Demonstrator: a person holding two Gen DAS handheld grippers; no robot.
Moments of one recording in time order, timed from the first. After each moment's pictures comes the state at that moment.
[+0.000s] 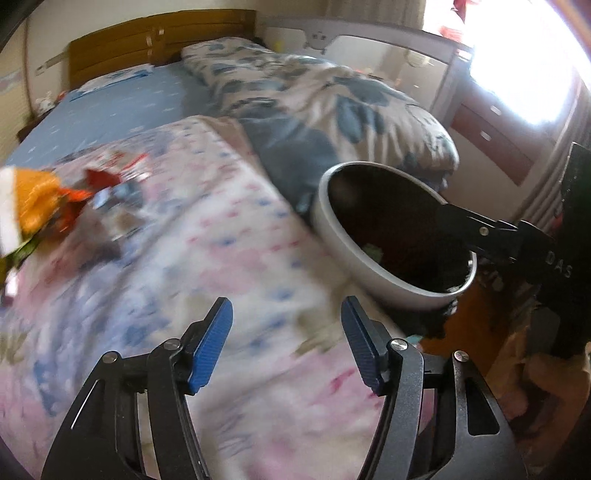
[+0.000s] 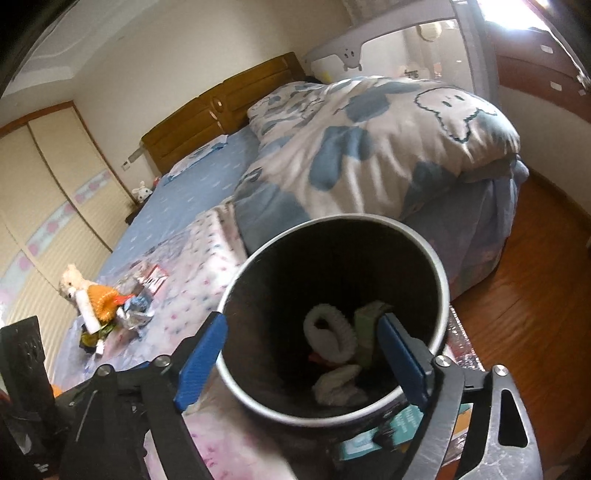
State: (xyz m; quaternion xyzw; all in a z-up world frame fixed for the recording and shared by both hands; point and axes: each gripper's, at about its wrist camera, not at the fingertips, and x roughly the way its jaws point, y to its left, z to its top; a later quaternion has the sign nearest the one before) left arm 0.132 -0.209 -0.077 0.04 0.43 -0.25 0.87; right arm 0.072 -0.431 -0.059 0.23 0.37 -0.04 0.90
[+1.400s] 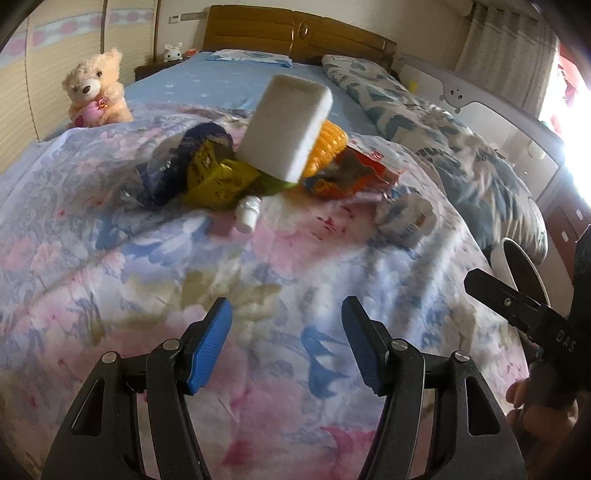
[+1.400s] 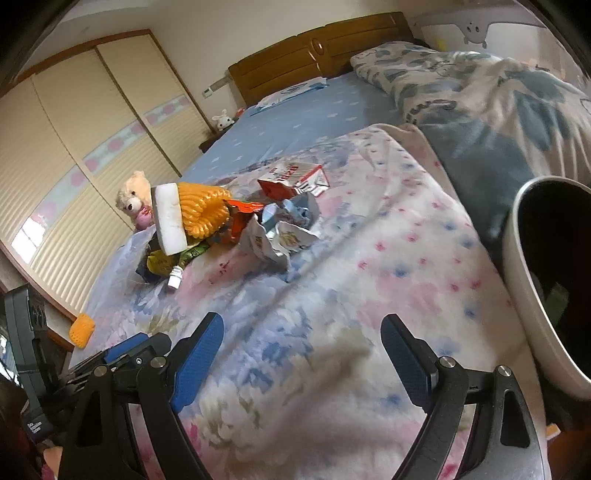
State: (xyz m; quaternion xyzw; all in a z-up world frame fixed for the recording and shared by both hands) left arm 0.154 -0.002 -0.091 -0.08 0.43 -0.06 0.90; right arm 0.135 -0.230 -0.086 0.17 0.42 0.13 0.88
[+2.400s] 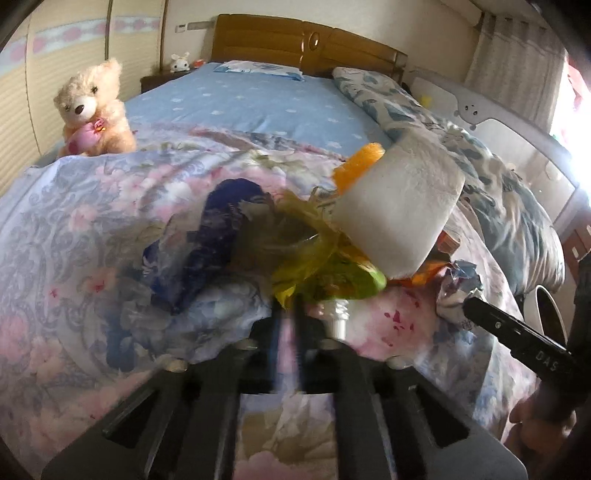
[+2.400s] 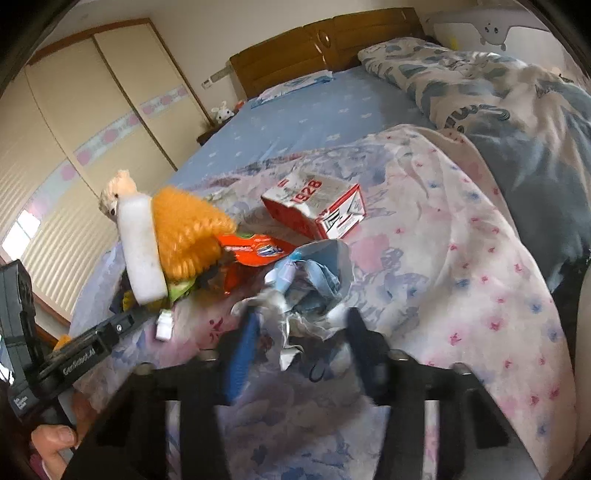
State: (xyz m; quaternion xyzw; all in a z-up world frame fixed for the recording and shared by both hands) left arm 0.234 0.039 -0.091 -0.07 0.41 -0.05 0.91; right arm 0.213 -0.195 -0.101 0.15 0.43 0.13 0.88
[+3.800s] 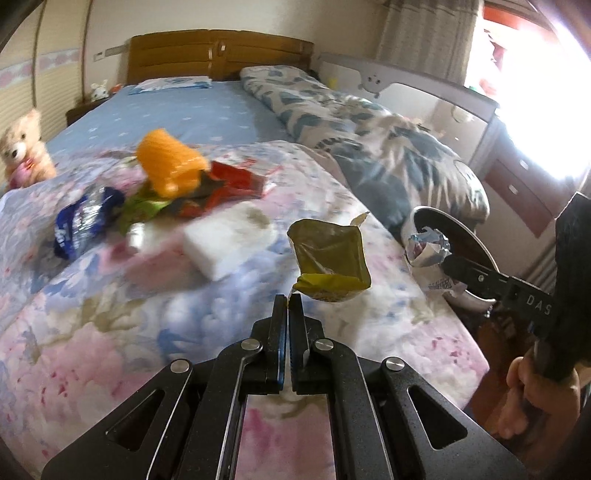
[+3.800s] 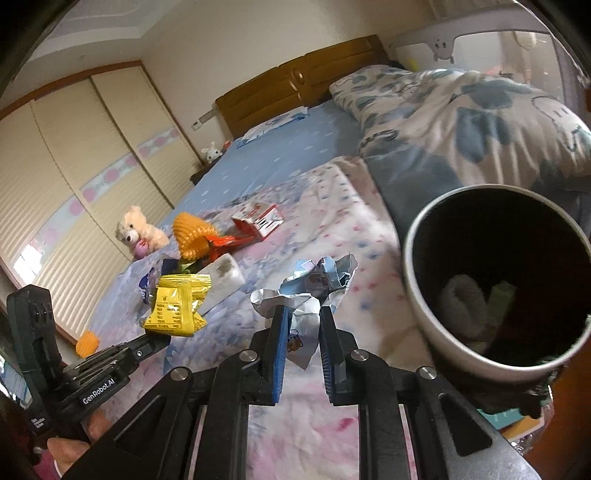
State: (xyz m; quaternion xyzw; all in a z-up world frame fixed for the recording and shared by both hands) left arm 0.125 -0.090 -0.064 -0.02 0.39 -0.19 0.90; right arm 0.085 -0.302 -0.059 0.19 0.37 0.10 0.90
